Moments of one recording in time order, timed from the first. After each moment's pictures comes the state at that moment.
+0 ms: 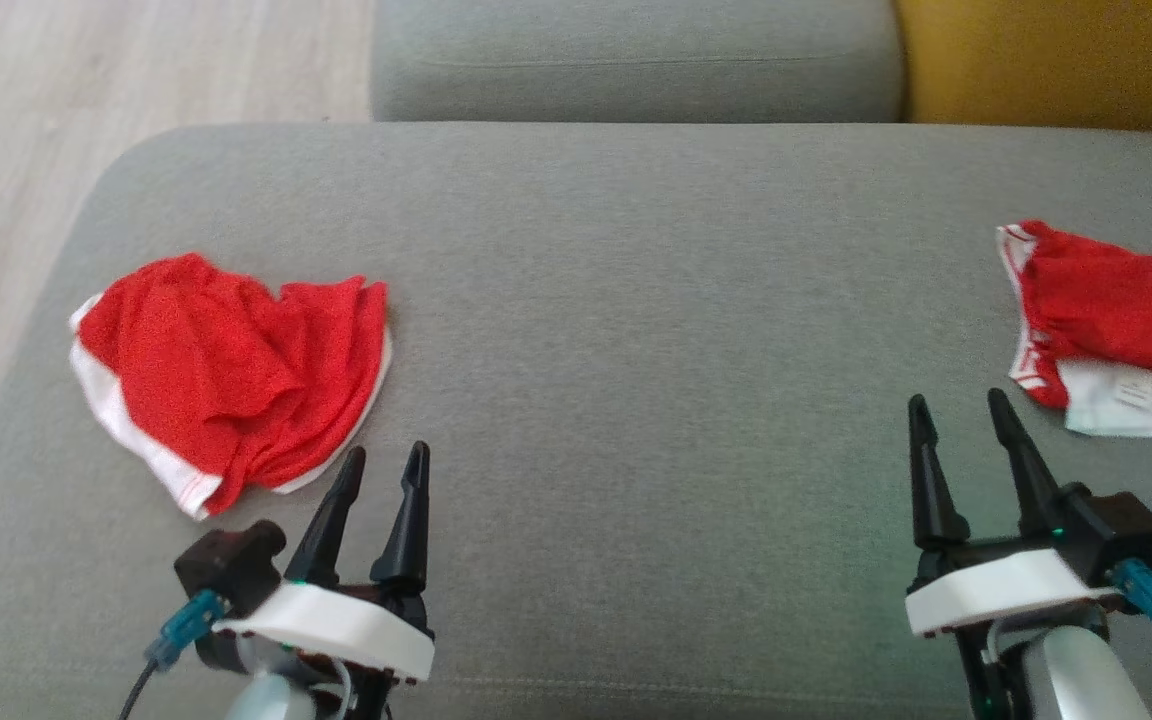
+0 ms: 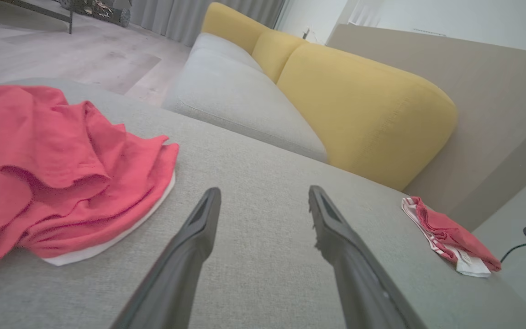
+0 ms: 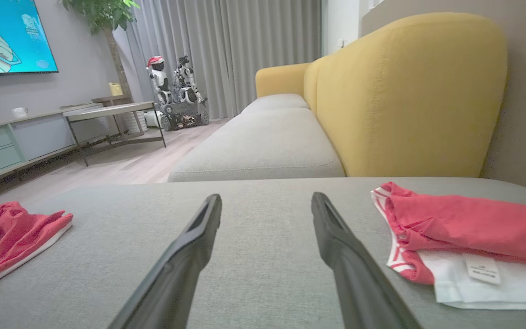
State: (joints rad) left arm -0.02 0.05 -0.28 0.24 -0.48 -0.08 -0.26; right arm -0.04 -0.05 0.01 0.26 0.12 0.13 -0.25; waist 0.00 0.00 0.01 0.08
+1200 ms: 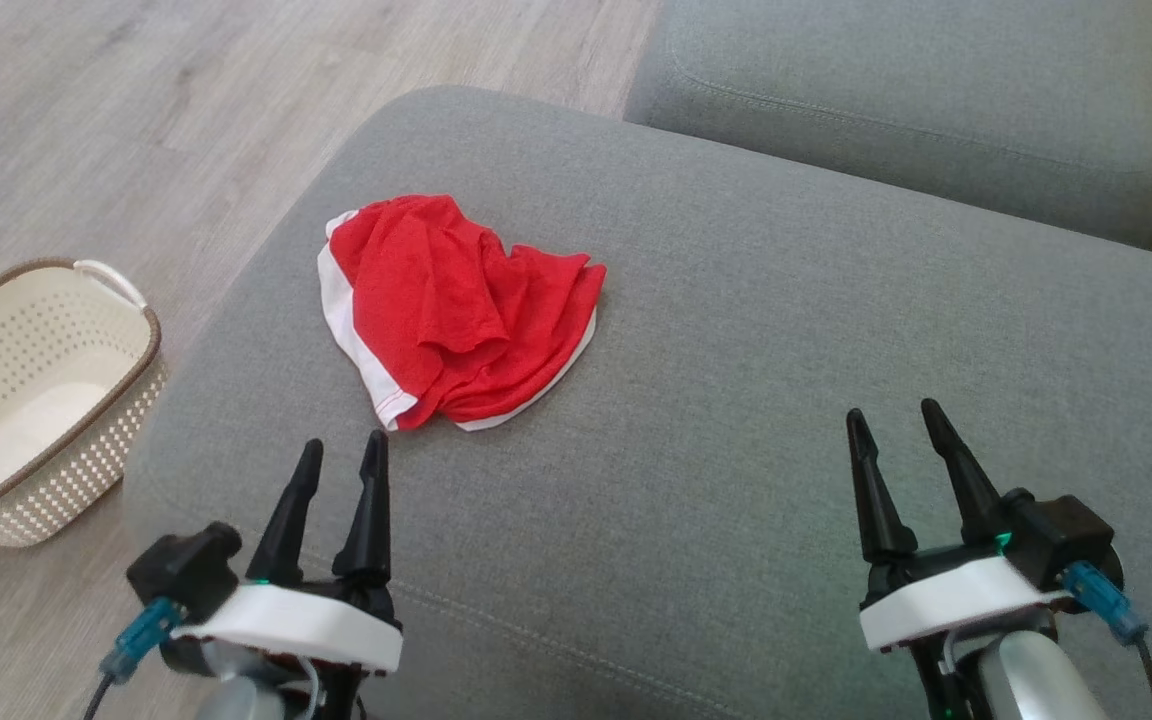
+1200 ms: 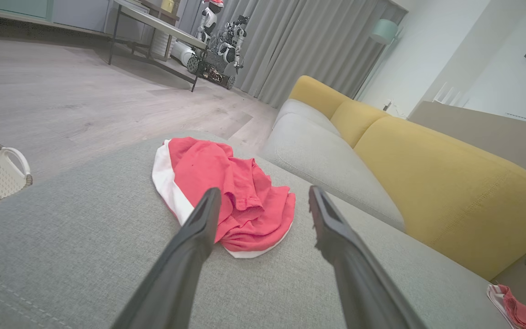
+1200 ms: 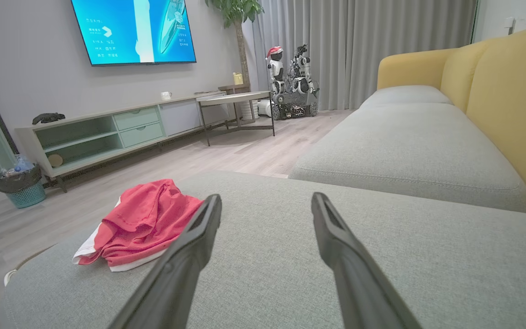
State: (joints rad) left arm 0.00 0.05 -0.21 0.20 -0.48 -0.08 -0.26; right arm -0.05 -0.05 0.12 0.27 0.18 0.13 -0.25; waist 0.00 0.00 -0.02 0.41
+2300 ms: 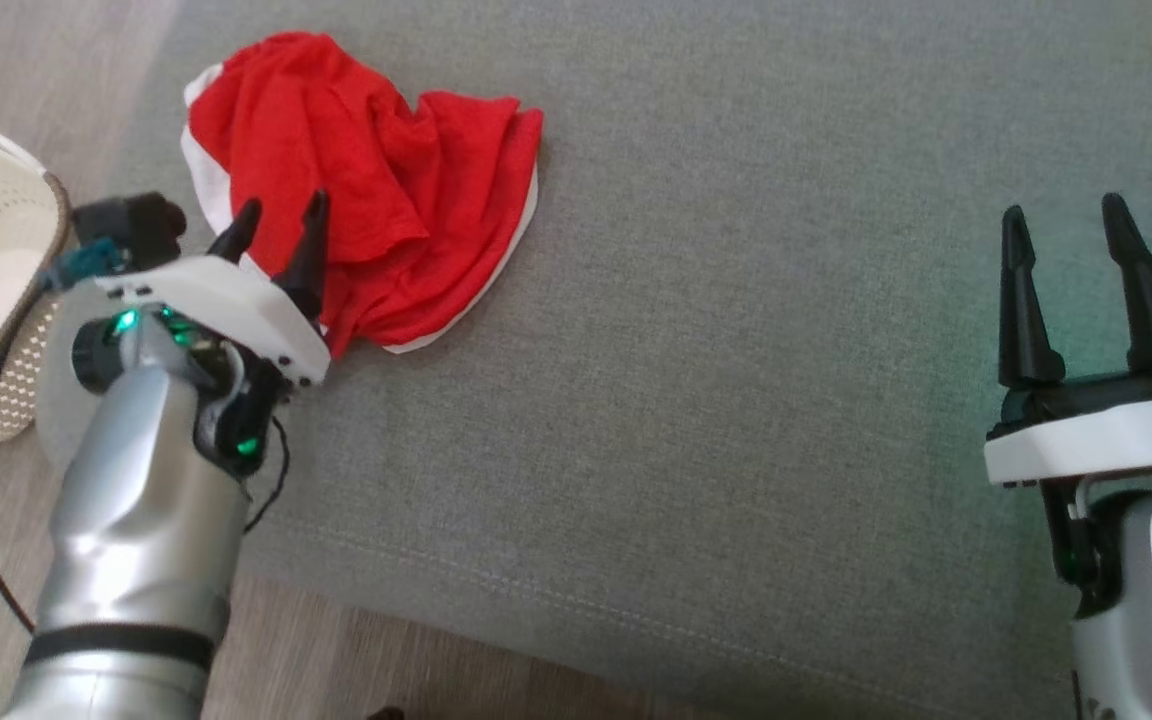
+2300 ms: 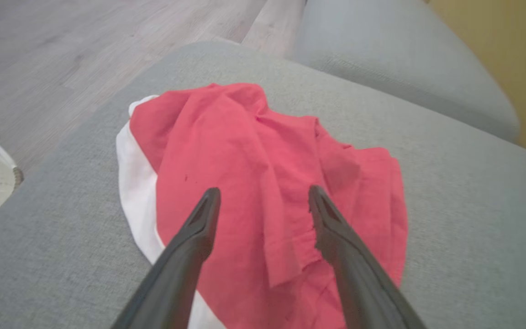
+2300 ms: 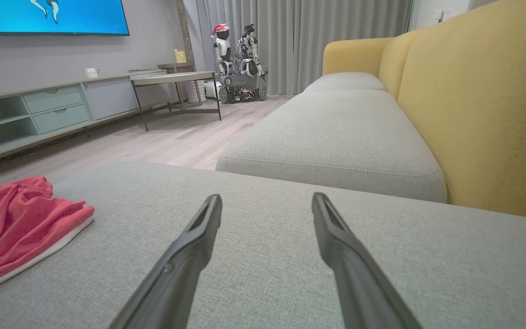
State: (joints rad) left arm -0.64 0.12 -0.19 0.71 -0.47 -0.12 -0.01; right arm -0.19 -0.10 -0.05 0.01 0.06 0.13 -0.08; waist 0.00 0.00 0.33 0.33
